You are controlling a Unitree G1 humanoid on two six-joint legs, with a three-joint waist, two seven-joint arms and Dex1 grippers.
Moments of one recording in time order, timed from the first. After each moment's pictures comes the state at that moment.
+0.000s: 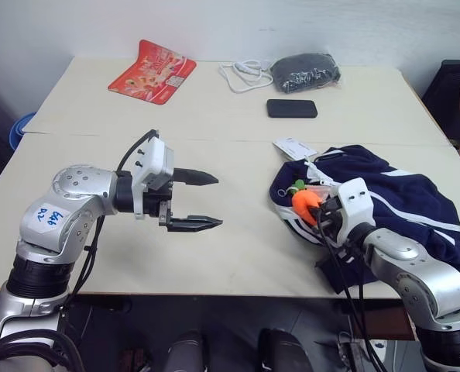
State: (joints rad) left arm -0.60 0.75 -0.01 -0.25 -0.58 0.62 -1.11; right arm -0.22 -0.60 -0.04 -0.51 0.50 0.90 0.16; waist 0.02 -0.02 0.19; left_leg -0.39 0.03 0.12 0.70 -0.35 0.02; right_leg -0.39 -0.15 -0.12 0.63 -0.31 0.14
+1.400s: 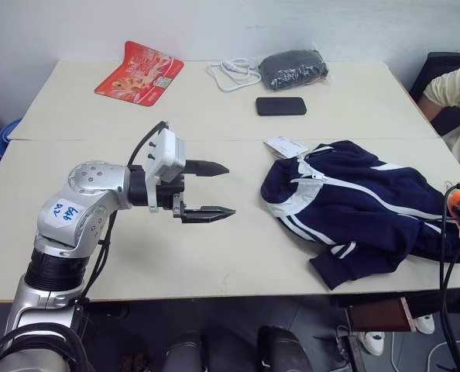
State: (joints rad) left arm -0.66 0.67 -0.04 -0.23 -0.56 0.60 -1.04; right arm -0.74 -0.90 -0.29 1.17 0.12 0.15 0.21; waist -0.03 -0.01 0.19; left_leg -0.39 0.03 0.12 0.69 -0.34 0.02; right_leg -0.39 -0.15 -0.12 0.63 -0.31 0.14
